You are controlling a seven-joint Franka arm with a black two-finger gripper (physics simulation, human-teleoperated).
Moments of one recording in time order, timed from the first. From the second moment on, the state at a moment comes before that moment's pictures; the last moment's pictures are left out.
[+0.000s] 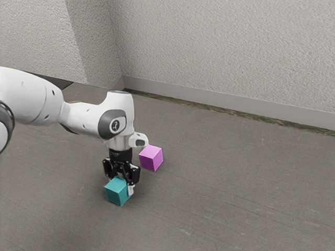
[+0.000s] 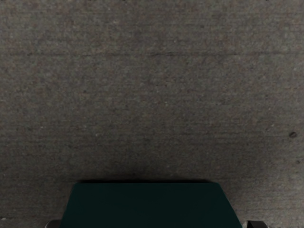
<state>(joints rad) -0.05 0.38 0.02 -1.98 -0.09 2.02 0.04</state>
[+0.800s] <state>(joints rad) 0.00 0.61 0.01 -1.37 -0.18 1.83 0.18</state>
